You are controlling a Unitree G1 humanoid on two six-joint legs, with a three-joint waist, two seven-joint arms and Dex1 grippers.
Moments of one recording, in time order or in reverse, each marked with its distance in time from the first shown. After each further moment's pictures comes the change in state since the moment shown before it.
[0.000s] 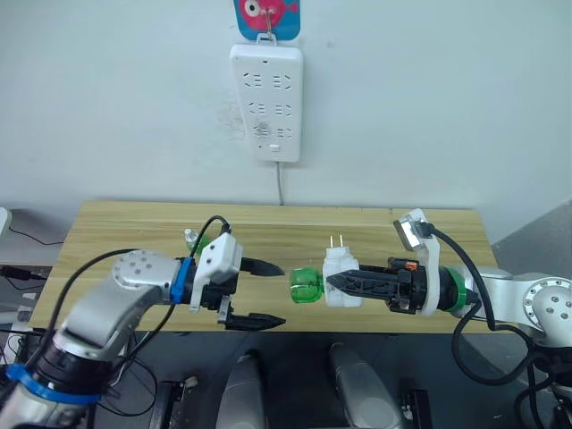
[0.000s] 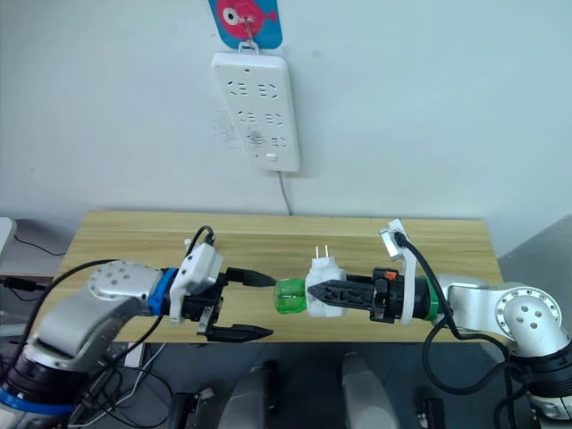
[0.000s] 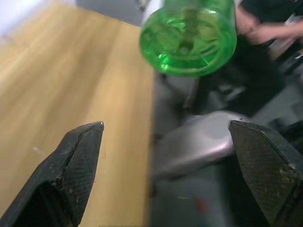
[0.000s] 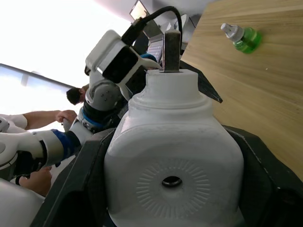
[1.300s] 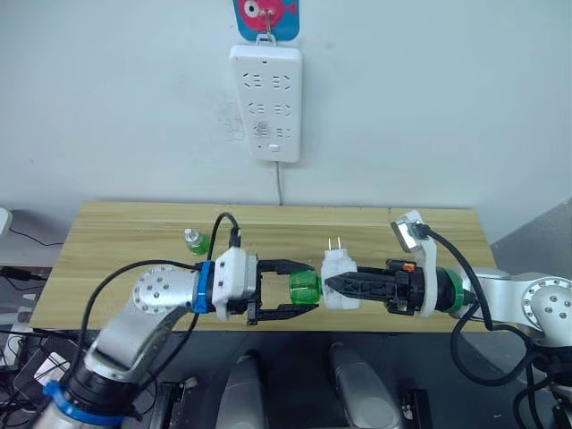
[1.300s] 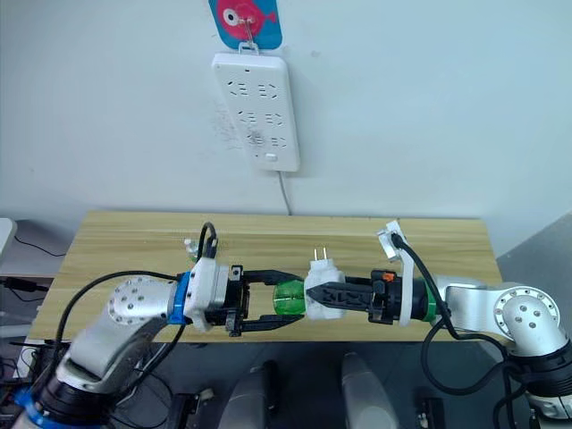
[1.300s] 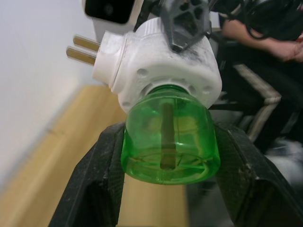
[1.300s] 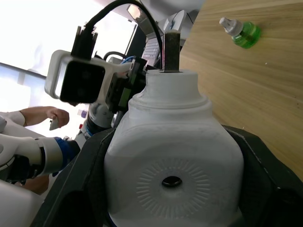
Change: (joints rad) left arm -0.088 0.054 -0.057 -0.160 -0.310 0.305 0.151; right arm -0.008 0.000 0.005 0.002 0.006 0.010 -0.019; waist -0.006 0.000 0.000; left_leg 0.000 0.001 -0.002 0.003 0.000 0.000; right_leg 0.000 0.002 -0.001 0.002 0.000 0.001
